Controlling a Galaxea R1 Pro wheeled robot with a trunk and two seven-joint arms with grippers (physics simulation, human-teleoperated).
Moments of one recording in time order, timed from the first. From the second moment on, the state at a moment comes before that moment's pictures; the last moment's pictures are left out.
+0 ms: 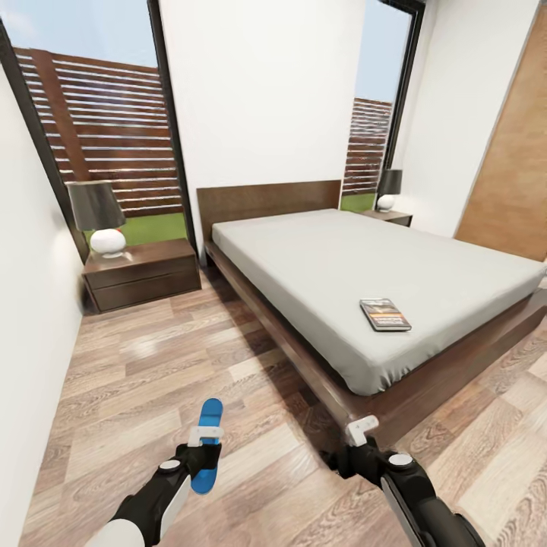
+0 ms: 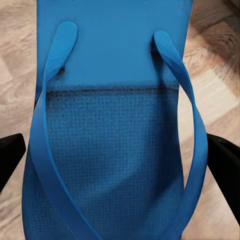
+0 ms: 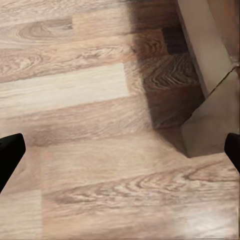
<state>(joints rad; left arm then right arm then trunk) -0.54 -0.06 -0.01 -0.45 0.00 0.09 -0.02 -0.25 -0.09 0.20 -1.26 0.01 0.61 0.23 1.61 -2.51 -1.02</state>
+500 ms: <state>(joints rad) -0.53 -0.06 -0.01 -0.25 0.00 -0.05 -0.02 -0.25 -0.09 0.03 -0.76 0.00 0.24 0.13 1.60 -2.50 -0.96</state>
